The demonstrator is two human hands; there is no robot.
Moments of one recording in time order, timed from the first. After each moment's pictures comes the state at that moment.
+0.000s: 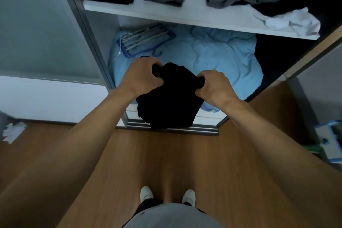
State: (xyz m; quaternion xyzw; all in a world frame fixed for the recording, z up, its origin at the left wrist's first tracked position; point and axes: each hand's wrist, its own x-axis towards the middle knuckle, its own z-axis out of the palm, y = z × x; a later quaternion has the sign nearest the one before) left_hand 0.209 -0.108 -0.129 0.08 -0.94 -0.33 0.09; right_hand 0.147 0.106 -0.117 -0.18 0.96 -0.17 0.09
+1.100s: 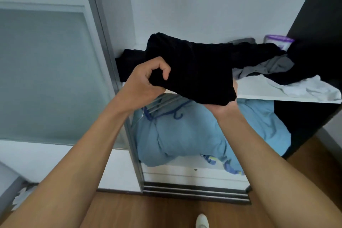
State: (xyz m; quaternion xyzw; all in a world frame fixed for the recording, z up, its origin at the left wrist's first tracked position) left_hand 0.175 -0.223 0.010 -0.20 -0.81 -0.48 0.26; right_hand 0.069 -0.023 -0.030 -0.03 0.32 -0.92 0.23
